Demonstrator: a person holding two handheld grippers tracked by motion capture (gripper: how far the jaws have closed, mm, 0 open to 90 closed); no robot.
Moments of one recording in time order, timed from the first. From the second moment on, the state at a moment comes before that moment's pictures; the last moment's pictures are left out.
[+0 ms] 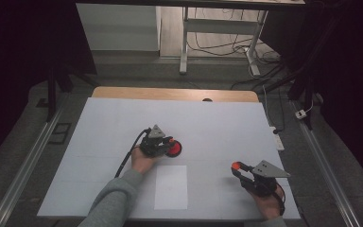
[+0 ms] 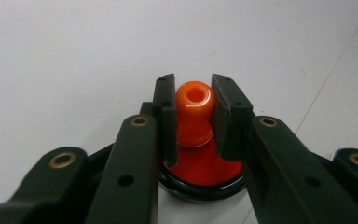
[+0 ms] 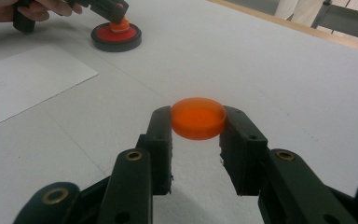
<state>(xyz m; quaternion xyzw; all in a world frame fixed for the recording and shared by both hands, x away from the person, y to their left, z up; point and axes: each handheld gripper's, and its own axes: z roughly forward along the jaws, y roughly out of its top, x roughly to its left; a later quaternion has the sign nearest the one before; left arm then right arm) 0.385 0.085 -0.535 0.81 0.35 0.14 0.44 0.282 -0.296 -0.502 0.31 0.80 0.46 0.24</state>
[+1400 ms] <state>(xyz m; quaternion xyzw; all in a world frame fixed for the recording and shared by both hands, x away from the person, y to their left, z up) 0.381 0.083 -0.538 0.81 0.34 0.16 0.44 0.282 -0.297 -0.502 0.31 0.80 0.46 0.24</state>
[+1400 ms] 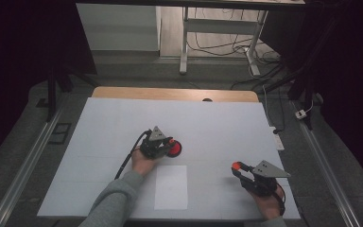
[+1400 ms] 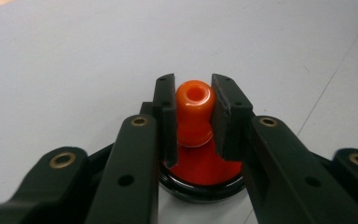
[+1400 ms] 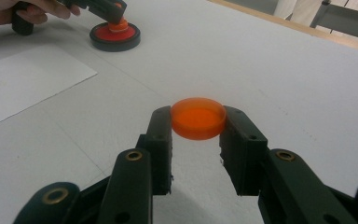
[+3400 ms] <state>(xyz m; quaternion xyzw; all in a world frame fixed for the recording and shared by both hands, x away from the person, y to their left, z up) 0.352 0.116 -0.489 0.79 0.33 0.12 0.50 0.284 -0.297 -0.502 0.31 0.79 0.46 0.24</state>
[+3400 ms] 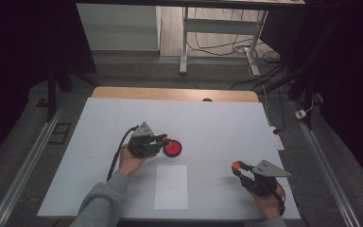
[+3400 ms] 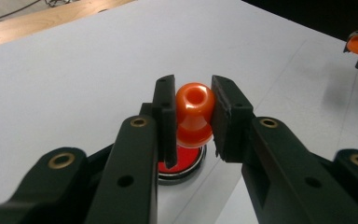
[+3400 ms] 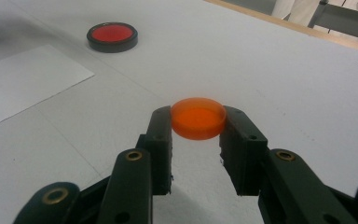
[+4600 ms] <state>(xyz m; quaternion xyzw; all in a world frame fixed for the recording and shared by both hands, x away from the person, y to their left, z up) 0.321 0.124 -0.479 0.80 0.30 0.08 0.51 0.284 -0.297 -0.502 0.31 0.80 0.46 0.24</state>
